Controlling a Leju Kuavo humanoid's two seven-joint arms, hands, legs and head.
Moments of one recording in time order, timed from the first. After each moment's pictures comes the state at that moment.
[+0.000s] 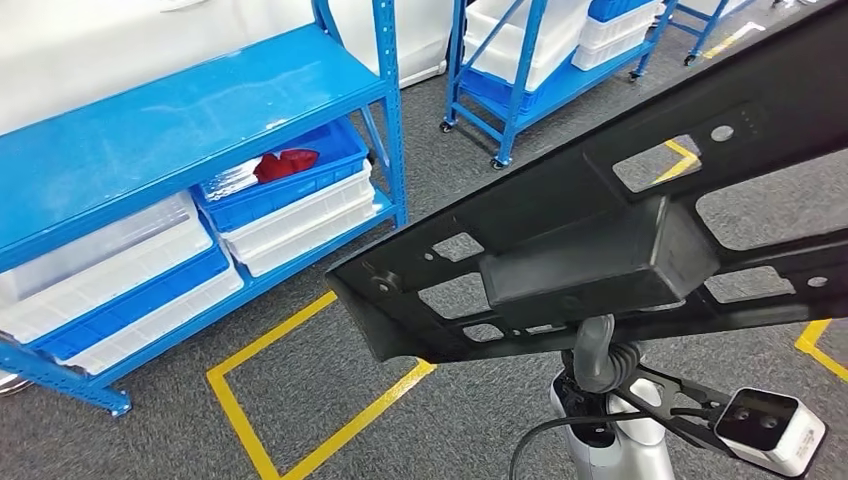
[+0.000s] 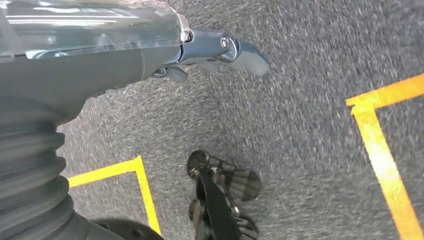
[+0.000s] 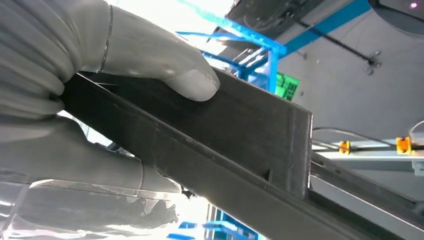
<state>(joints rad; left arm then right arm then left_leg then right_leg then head) -0.09 -0.07 1.25 -0.21 -0.91 0.09 -0.16 -0.16 0.08 0.15 -1.99 -0.09 0.50 -0.68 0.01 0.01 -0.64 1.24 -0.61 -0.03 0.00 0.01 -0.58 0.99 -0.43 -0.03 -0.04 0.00</state>
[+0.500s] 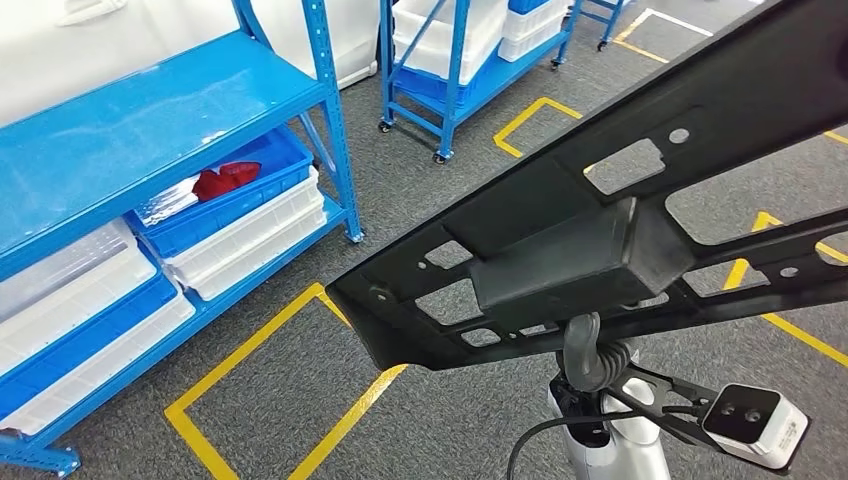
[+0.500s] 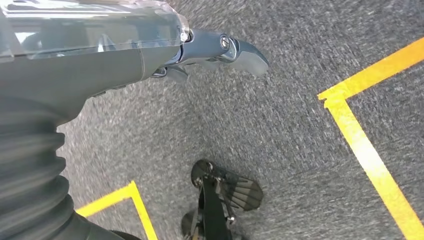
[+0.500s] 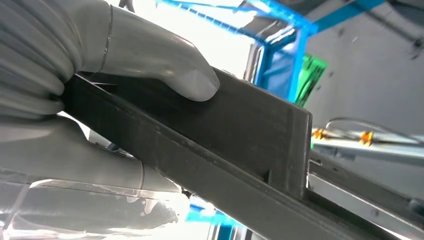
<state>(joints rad) -0.09 -0.08 1.25 -0.21 -0.92 0.10 -0.16 -0.15 0.08 0.15 -1.96 -0.08 0.49 -0.68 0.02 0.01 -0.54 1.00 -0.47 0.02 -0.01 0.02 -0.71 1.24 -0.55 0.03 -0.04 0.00</state>
